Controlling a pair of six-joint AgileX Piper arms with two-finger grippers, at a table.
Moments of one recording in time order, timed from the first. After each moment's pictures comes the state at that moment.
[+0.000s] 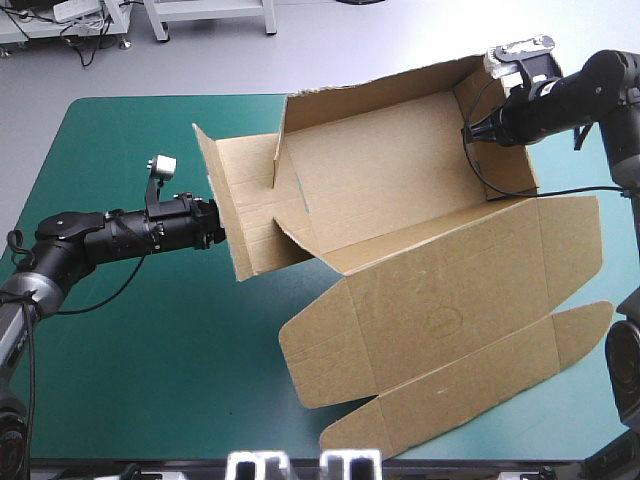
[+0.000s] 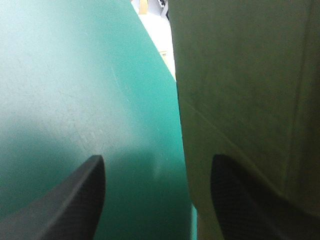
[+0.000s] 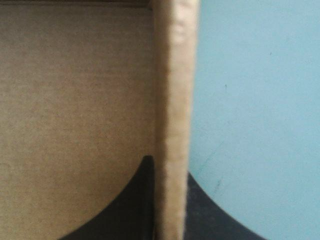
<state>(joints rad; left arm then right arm) 0.05 1.39 -0.91 -1.48 1.17 0.99 0.06 1.67 -1.89 0.27 1.20 -0.36</state>
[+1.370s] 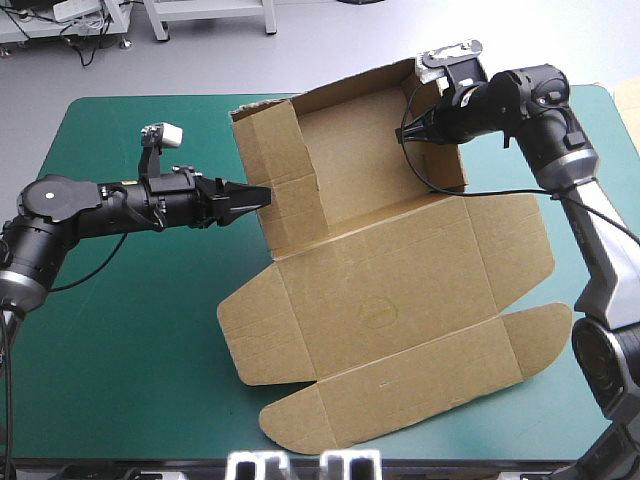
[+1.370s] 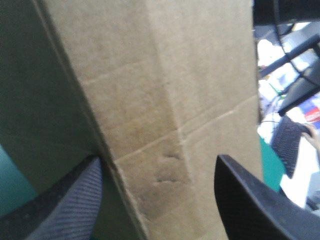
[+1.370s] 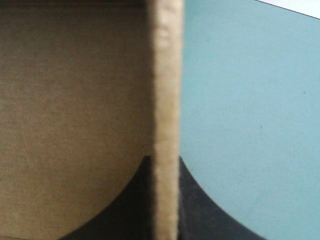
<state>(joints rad) -0.06 1.31 -1.15 -1.17 1.04 0.71 0.30 1.74 -1.89 0.08 1.00 -0.12</state>
